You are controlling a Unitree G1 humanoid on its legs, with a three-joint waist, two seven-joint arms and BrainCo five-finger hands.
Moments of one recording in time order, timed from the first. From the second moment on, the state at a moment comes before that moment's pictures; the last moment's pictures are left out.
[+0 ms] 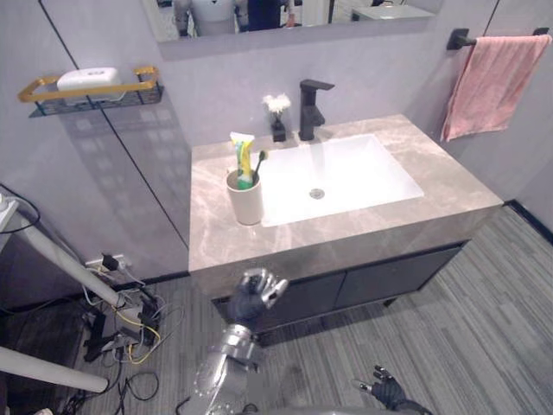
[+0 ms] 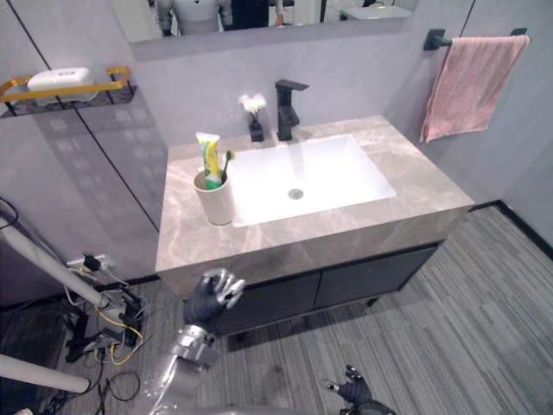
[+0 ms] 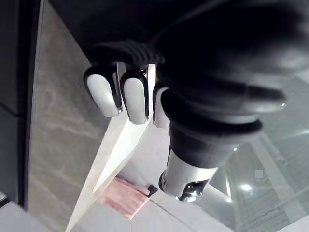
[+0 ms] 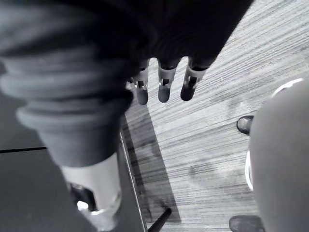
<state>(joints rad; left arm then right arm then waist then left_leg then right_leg) 0.37 0.12 -0.40 -0.21 -0.62 -0.16 -0.06 0.13 -0.09 0.00 1.04 0.07 -0.15 -0.03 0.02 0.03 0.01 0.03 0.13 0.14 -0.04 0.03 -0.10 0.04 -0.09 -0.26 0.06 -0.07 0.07</state>
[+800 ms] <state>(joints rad) 0.03 0.15 -0.58 -0.07 -0.66 -0.14 0.11 0.10 -0.10 0.02 1.02 0.08 -0.13 -0.09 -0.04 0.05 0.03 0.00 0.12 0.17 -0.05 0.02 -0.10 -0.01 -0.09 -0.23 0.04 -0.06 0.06</state>
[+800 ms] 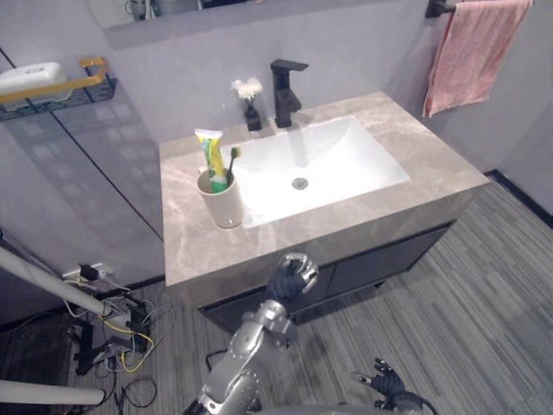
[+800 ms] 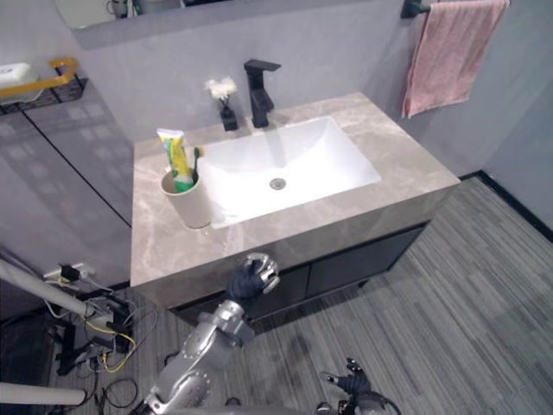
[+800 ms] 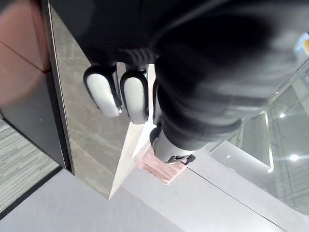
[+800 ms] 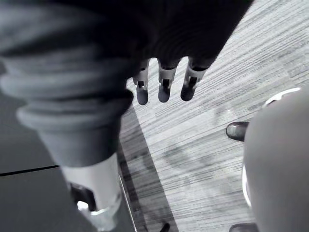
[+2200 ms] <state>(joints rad) -0.18 -0.02 -0.17 -0.13 -0.46 -0.22 0.31 0.21 -0.07 -0.03 0.76 0.09 -0.12 -0.08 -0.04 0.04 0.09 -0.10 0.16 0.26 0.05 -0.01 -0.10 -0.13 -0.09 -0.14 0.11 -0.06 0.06</state>
